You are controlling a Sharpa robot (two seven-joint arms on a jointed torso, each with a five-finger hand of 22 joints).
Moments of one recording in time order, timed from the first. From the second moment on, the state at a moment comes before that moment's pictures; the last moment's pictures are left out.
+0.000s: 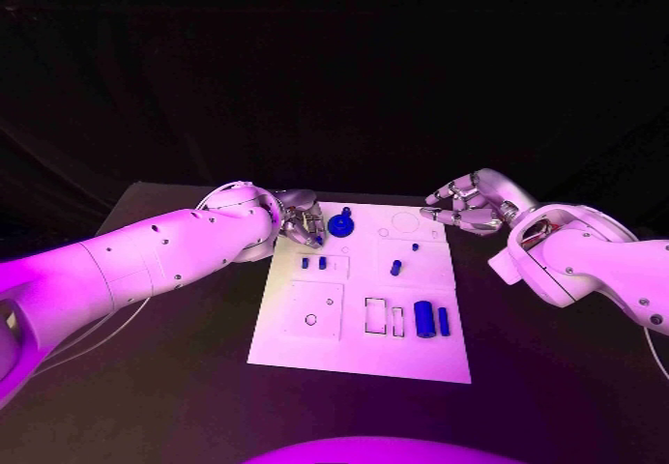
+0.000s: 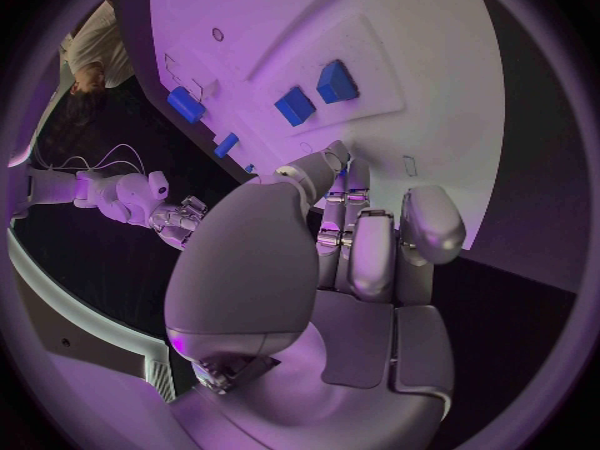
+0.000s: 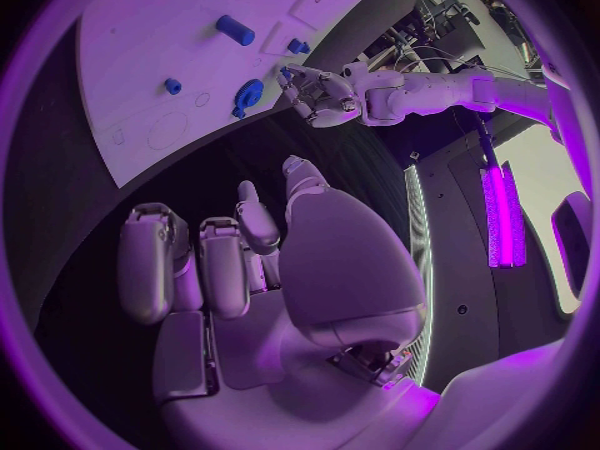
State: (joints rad) left arm 1.20 -0.58 0.02 1.15 -1.36 0.00 -0.13; left_hand 1.42 -0.16 0.51 0.03 0.05 1.15 0.11 0.13 0.20 1.18 0.05 0.27 0.16 1.46 -0.03 1.34 1.11 0.12 1.36 0.07 1.26 1.07; right arm 1.28 -0.94 -0.11 1.62 -0.97 -0.51 -0.08; right_hand 1.34 -0.07 -0.02 0.27 0.42 0.93 0.15 0.20 0.10 1.21 0.07 1.28 1.18 1.47 0.00 1.43 1.31 0.04 1.44 0.11 1.34 1.31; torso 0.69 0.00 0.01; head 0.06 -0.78
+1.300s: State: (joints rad) left arm 1.20 -0.58 0.01 1.15 -1.36 0.00 -0.11; left_hand 1.42 -0.16 0.50 0.02 0.05 1.17 0.11 0.13 0.20 1.21 0.04 0.26 0.17 1.46 -0.03 1.34 1.12 0.12 1.36 0.06 1.26 1.07; right arm 1.28 -0.94 -0.11 1.62 -0.97 -0.51 -0.07; right_hand 1.34 -0.07 -0.03 0.28 0.42 0.93 0.15 0.20 0.10 1.21 0.07 1.28 1.18 1.47 0.00 1.43 1.31 0.05 1.44 0.10 1.34 1.31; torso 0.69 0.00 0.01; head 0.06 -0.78
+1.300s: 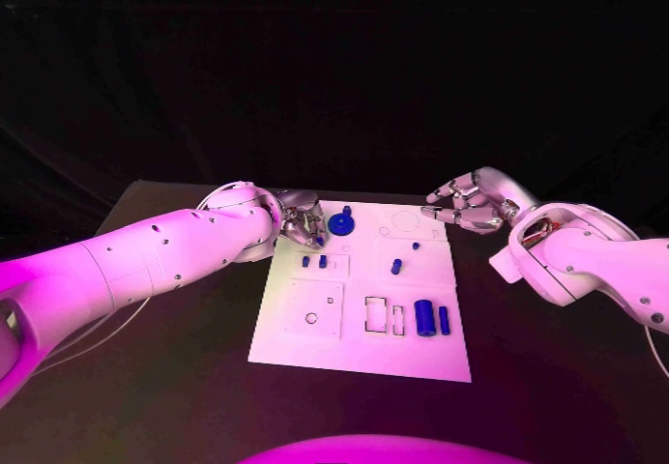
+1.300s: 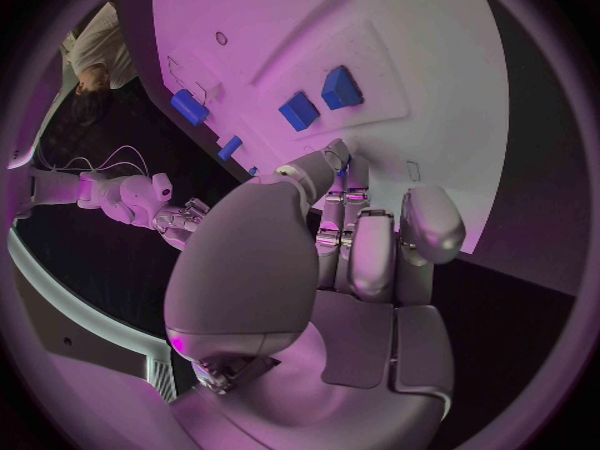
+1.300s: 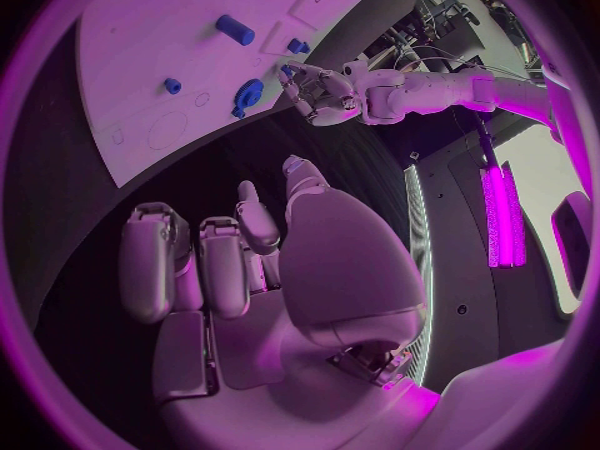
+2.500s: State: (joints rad) left arm 1.20 -0.58 0.01 1.15 -1.35 0.00 -0.12; left_hand 1.40 -0.16 0.50 0.02 0.05 1.14 0.12 0.11 0.18 1.20 0.05 0.24 0.16 1.46 -0.03 1.34 1.10 0.12 1.35 0.07 1.25 1.06; right arm 1.28 -0.94 -0.11 1.62 -0.97 -0.51 -0.07; right_hand 1.34 -0.07 -0.03 0.28 0.42 0.93 0.15 0.20 0.10 1.21 0.07 1.28 1.18 1.47 0.00 1.43 1.31 0.05 1.44 0.10 1.34 1.31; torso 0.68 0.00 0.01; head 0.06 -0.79
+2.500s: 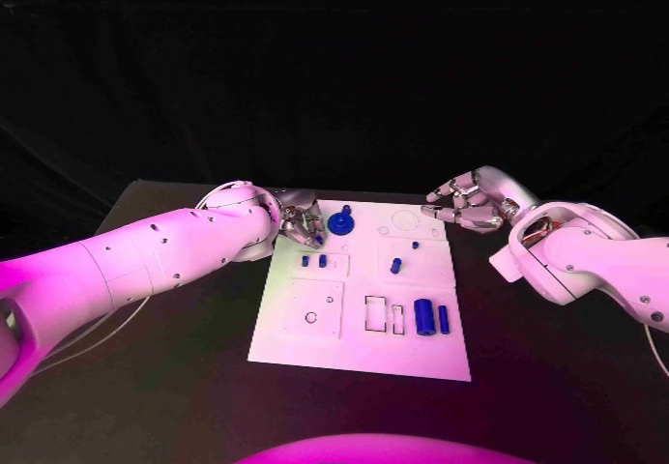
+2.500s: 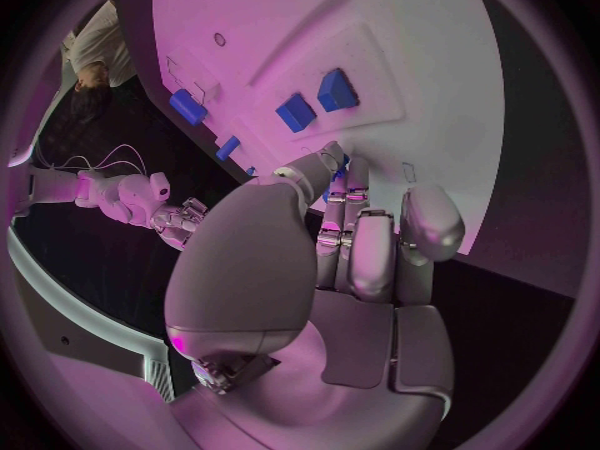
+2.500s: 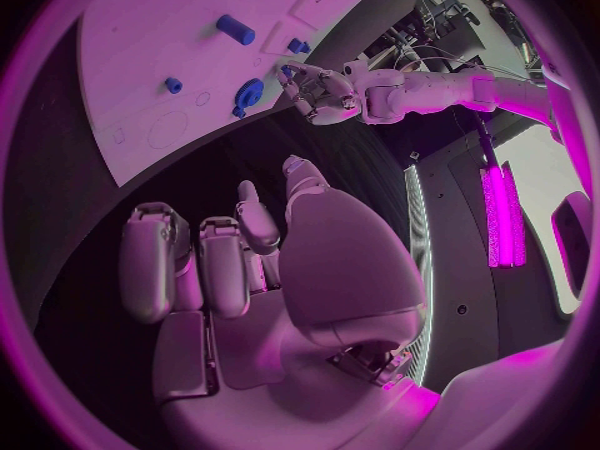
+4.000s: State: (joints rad) left arm 1.20 -0.59 0.01 1.16 -1.35 0.00 -0.12; left_hand 1.40 -0.17 0.49 0.01 0.05 1.11 0.11 0.08 0.17 1.23 0.04 0.24 0.18 1.46 -0.03 1.33 1.10 0.12 1.35 0.07 1.26 1.08; right arm 1.28 -0.94 -0.11 1.62 -0.97 -0.51 -0.07; right_hand 1.34 -0.07 -0.03 0.28 0.42 0.93 0.15 0.20 0.10 1.21 0.07 1.28 1.18 1.47 0.00 1.43 1.31 0.05 1.44 0.10 1.34 1.31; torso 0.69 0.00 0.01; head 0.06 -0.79
